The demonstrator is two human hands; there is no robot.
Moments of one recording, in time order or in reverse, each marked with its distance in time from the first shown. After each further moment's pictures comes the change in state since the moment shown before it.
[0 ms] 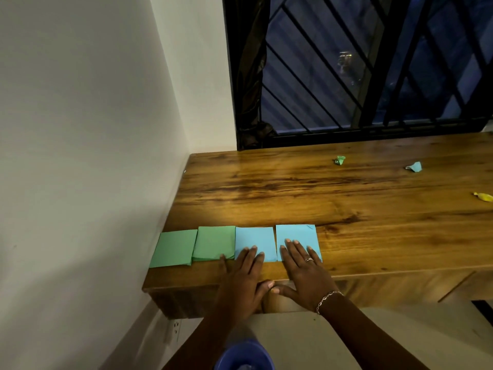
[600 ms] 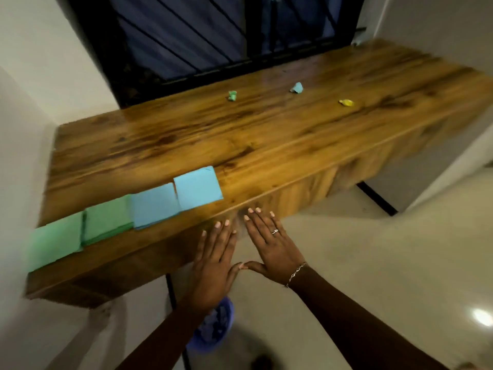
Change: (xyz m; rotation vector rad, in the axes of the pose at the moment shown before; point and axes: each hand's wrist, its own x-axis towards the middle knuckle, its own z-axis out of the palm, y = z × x) left_hand -0.041 0.095 0.050 0.112 0.190 0.473; right_hand -0.129 0.057 0.020 0.039 0.078 0.043
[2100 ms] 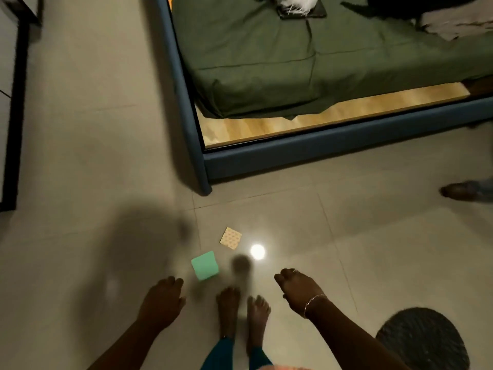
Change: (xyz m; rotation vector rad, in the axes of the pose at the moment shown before) left_hand -0.003 0.888 0.317 0.048 -0.894 1.119; right_hand -0.915 0.365 0.199 0.633 -0.577 1.486
